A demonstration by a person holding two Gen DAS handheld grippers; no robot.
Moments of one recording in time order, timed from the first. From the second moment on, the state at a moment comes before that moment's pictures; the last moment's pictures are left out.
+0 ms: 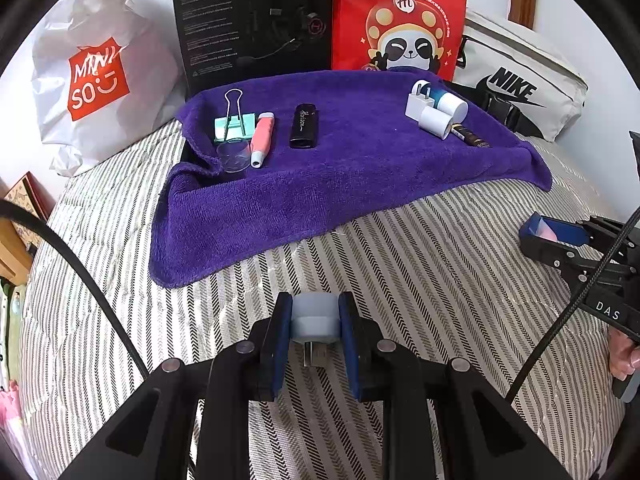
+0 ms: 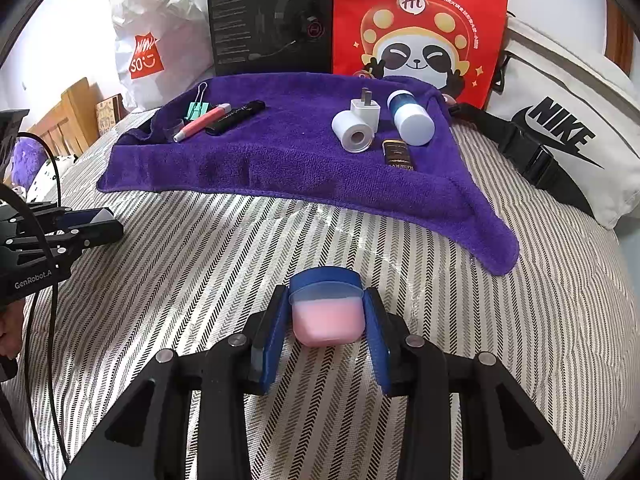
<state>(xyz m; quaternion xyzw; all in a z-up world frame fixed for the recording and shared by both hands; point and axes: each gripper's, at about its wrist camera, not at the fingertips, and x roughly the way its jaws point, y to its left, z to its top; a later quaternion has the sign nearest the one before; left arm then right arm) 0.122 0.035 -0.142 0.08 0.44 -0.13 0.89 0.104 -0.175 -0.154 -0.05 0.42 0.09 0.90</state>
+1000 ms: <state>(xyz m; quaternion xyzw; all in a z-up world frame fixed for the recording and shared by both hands) 0.128 0.056 -0.117 0.02 0.44 -0.15 0.89 0.116 -0.184 -0.123 -0.02 0.43 0.10 0.90</state>
